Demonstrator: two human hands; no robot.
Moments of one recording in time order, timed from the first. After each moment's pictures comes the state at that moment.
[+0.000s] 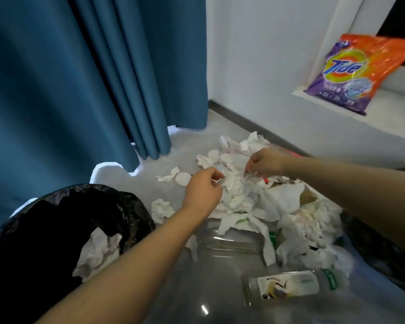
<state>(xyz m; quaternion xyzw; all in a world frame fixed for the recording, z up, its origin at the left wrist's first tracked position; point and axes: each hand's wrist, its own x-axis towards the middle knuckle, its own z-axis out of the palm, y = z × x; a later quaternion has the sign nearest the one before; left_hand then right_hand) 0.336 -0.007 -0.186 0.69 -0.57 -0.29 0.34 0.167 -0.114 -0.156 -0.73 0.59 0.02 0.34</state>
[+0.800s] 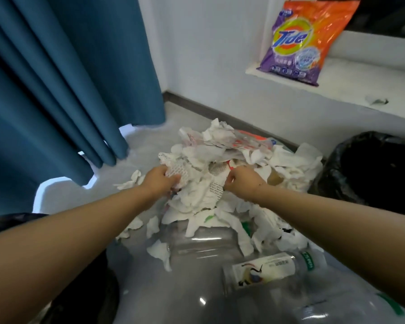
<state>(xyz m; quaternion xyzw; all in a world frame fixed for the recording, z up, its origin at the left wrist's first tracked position) 0.356 -0.077 -0.225 0.70 -0.53 -0.42 0.23 0.139 -0.078 -0.232 -0.68 0.66 -0.04 0.30</state>
